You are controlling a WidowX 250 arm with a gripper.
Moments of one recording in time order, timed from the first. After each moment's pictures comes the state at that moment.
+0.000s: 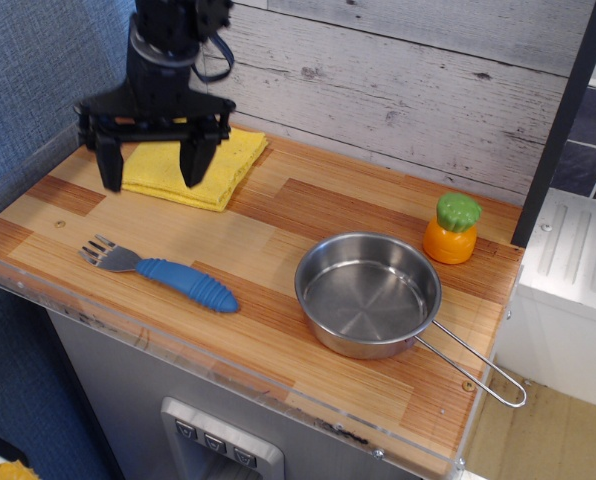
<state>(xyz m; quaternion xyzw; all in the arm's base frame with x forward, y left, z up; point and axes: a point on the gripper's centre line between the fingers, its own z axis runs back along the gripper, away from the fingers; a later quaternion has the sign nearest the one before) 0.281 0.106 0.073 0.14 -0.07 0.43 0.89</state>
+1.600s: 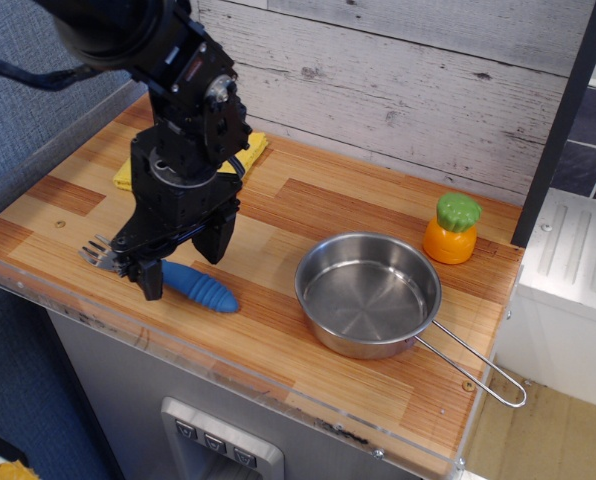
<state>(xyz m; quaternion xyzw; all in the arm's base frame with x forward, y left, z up) 0.256 0.077 0.019 0.09 -0.10 0.59 0.79</state>
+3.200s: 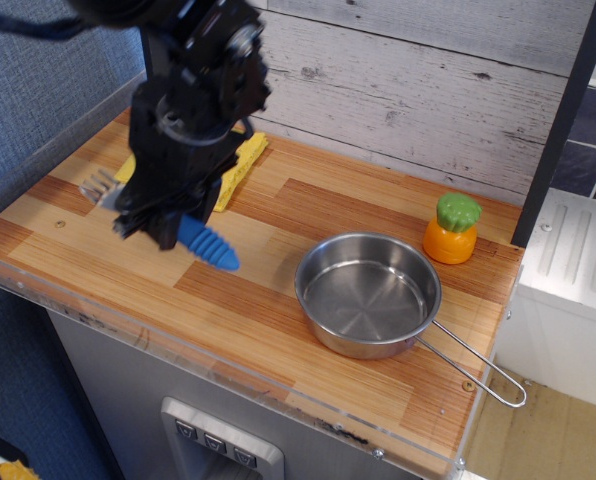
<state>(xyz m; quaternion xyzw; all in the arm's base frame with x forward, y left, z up) 0.260 0.073 0.064 0.12 -0.16 0.63 0.75</state>
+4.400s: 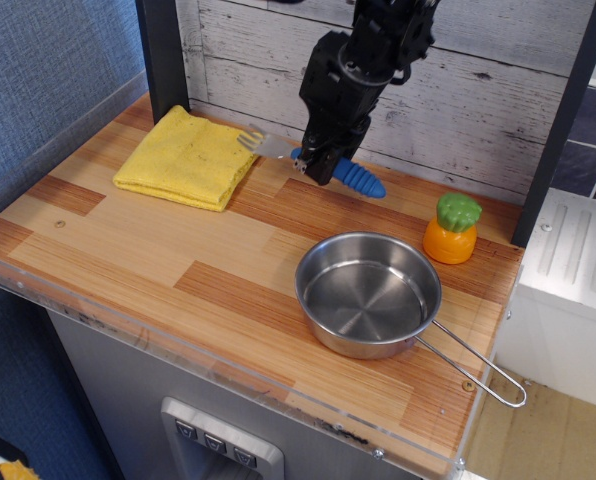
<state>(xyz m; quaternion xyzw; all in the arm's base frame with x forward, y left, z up) 0.391 0.024 0.038 0.08 -0.16 0.65 0.73</state>
